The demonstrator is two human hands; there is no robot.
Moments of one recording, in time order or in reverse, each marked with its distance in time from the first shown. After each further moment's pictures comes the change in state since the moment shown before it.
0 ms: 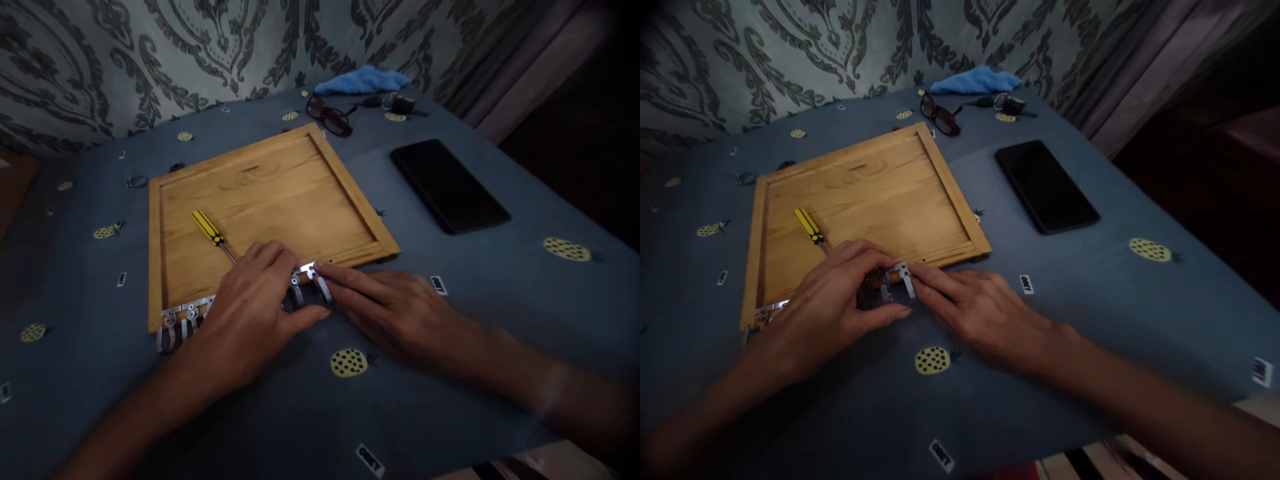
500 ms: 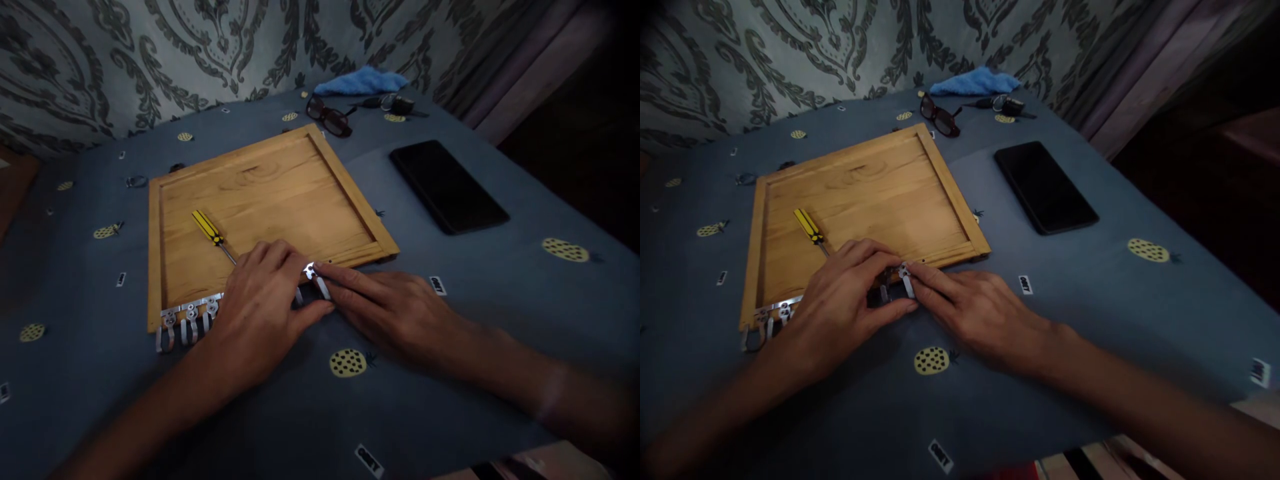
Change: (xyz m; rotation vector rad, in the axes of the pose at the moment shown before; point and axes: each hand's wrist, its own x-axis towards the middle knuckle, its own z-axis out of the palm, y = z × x) left_hand 0.001 0.005 0.011 0.099 0.052 0.054; right_hand -0.001 0.000 0.002 -0.005 0.014 -0.004
